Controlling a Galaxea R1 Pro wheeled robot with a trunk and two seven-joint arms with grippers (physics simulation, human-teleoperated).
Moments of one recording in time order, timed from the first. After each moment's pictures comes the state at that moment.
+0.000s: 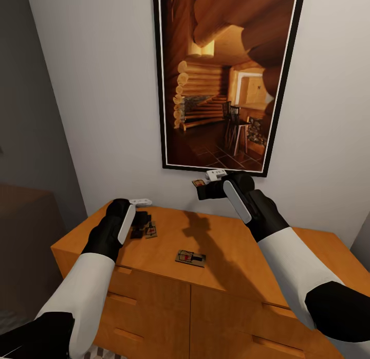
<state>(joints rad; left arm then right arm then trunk) -0.92 -0.13 0.04 -0.95 0.09 1.03 0.23 -1.09 0.03 0.38 -1.07 -0.40 1.04 0.00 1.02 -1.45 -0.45</state>
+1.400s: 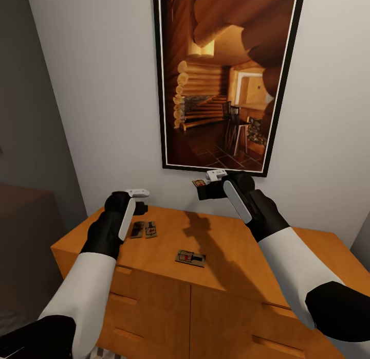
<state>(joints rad) -0.92 -0.15 0.03 -1.08 0.02 1.04 0.31 -1.09 0.03 0.38 -1.07 -0.40 1.04 0.00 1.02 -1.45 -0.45</state>
